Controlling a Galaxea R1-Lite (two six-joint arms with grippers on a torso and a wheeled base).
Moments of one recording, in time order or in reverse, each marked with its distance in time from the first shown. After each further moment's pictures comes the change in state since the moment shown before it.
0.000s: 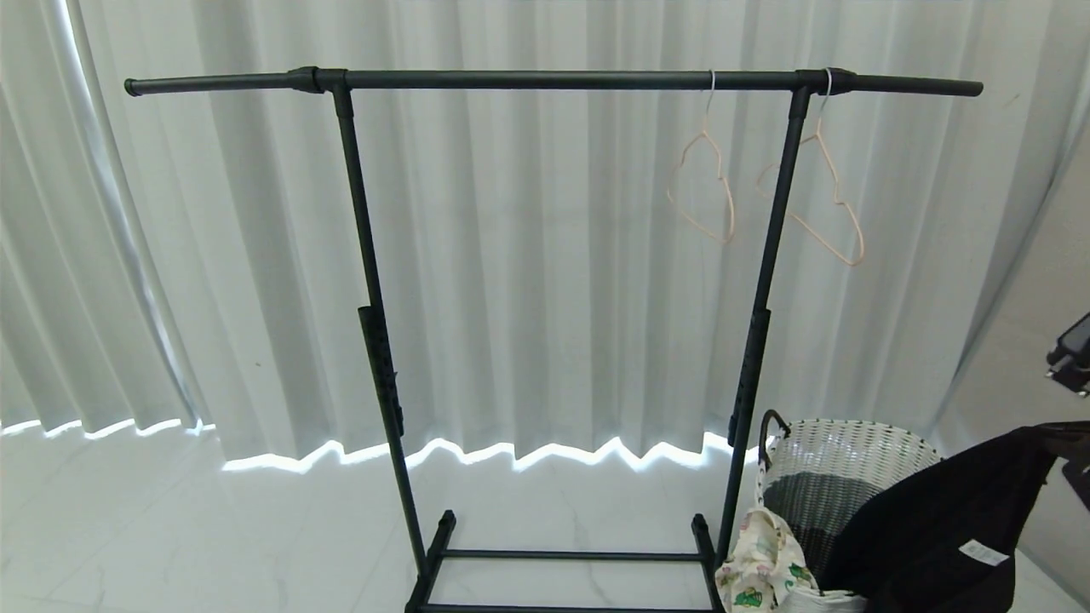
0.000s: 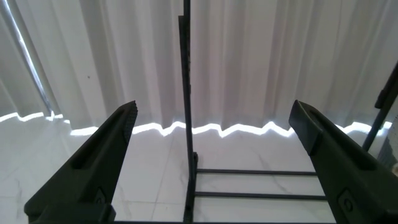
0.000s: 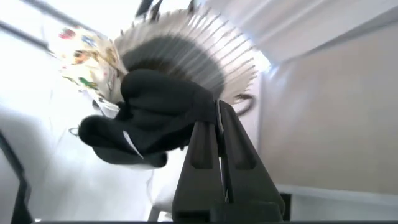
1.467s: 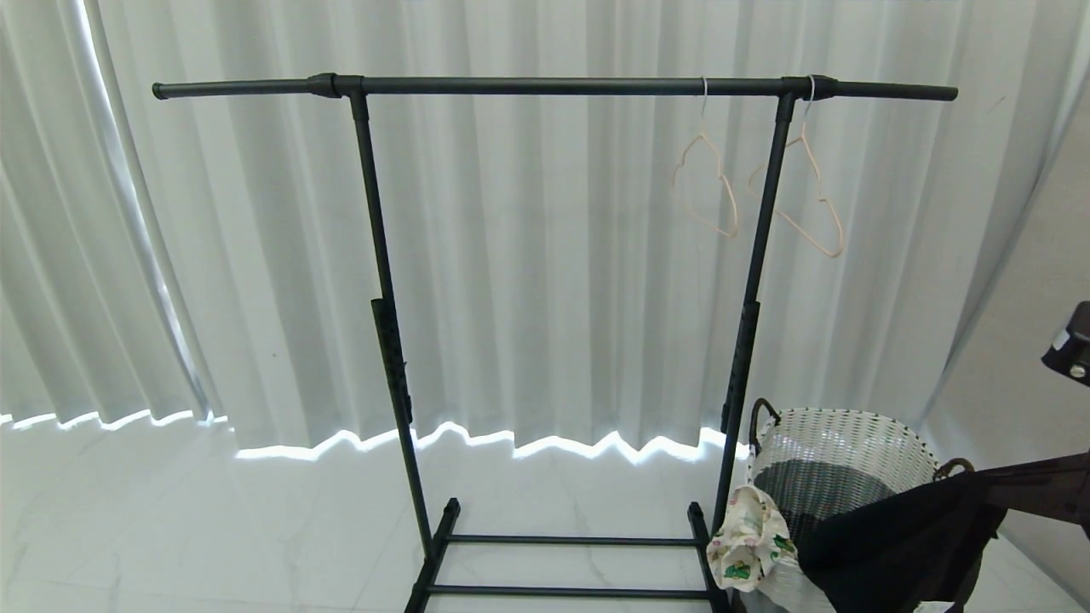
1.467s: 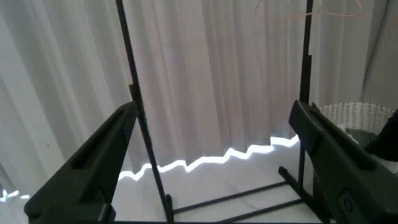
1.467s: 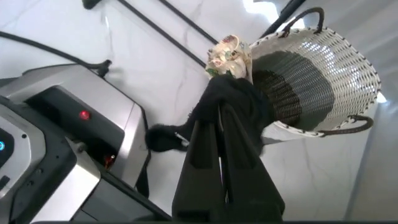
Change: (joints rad) left arm 0.017 0.261 -0.355 -0.018 -0.298 0.045; right arm 0.339 -0.018 -0.200 0.370 0.180 0.313
